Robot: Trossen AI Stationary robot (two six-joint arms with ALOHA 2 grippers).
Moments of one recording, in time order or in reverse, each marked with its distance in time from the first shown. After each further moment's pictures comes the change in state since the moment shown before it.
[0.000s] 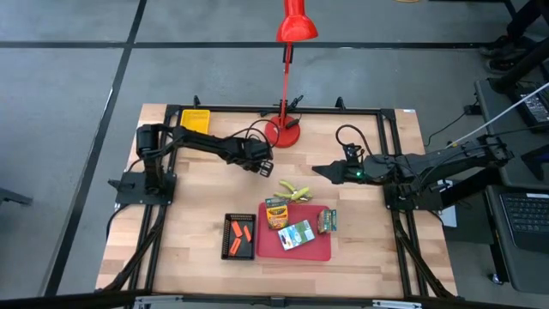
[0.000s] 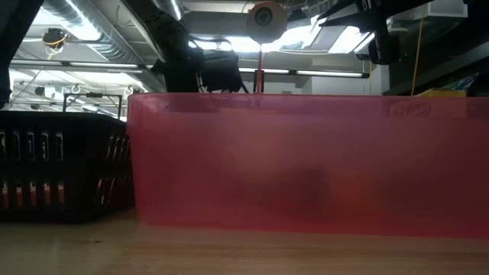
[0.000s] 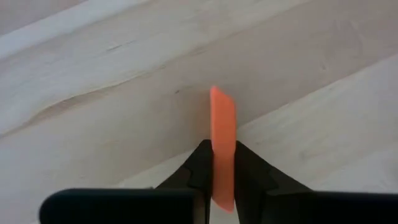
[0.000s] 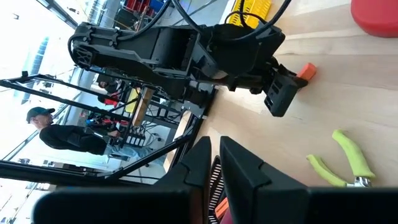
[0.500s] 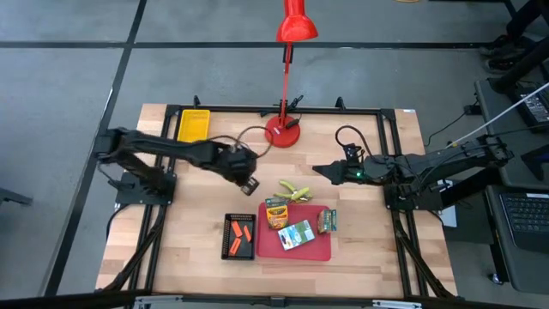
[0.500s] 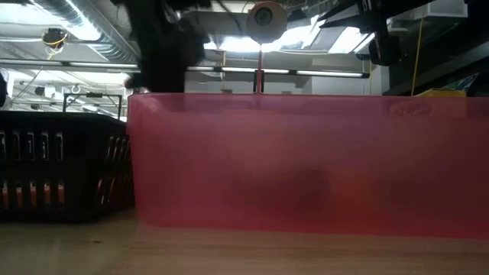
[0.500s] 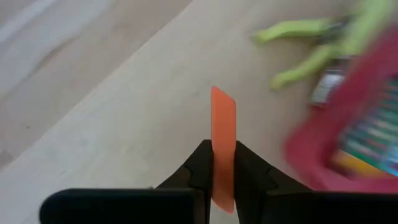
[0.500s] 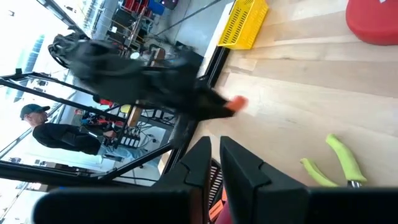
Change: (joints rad) left arm -0.196 -0.375 -0.002 -0.273 0.082 0.121; right arm -0.001 0.000 0.000 -0.008 0.017 -0.024
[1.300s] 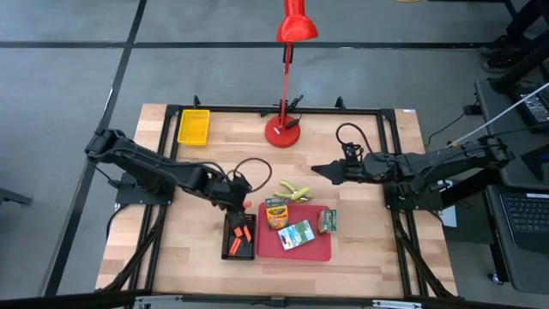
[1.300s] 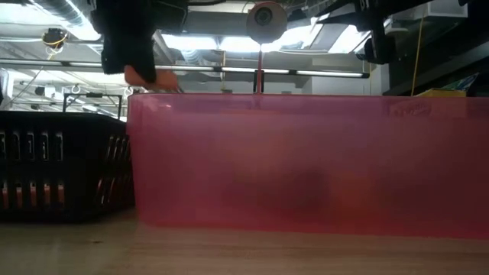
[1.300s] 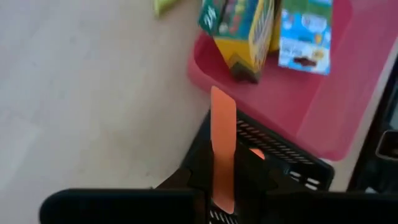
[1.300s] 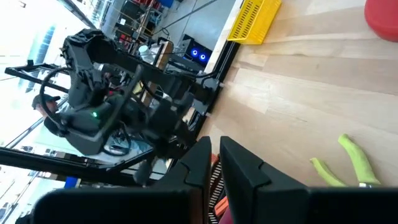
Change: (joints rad) left arm -0.296 -0.066 -0.048 0.093 0.050 -0.019; right arm -0.025 0.000 0.000 0.031 -0.067 -0.028
